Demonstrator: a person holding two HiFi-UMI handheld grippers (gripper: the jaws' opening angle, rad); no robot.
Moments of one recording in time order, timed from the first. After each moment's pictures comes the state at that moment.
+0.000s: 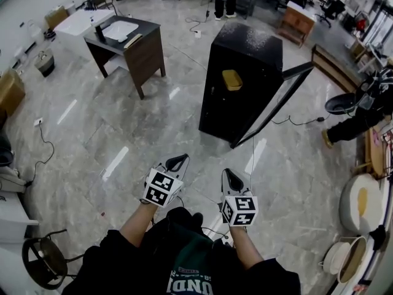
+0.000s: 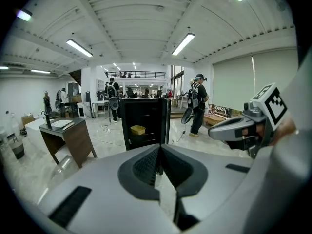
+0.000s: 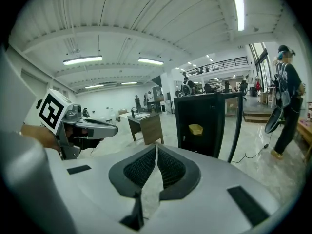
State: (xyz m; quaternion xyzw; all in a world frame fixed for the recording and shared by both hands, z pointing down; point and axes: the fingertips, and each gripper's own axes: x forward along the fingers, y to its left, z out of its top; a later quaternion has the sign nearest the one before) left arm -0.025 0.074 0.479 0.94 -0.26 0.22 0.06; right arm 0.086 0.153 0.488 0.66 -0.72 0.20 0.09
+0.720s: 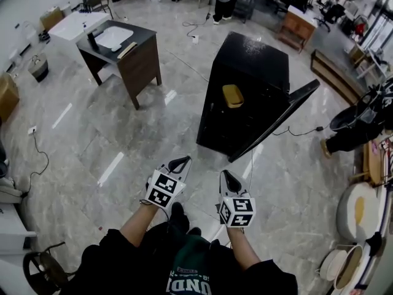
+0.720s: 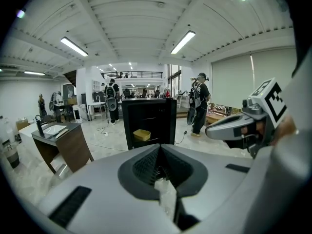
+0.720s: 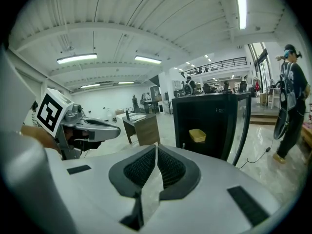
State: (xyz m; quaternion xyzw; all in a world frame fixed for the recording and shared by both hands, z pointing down) left arm 0.014 -0.050 0.481 0.94 -0.24 0.23 0.05; right arm 0.111 0.025 0.491 0.67 -0.71 0.20 0.09
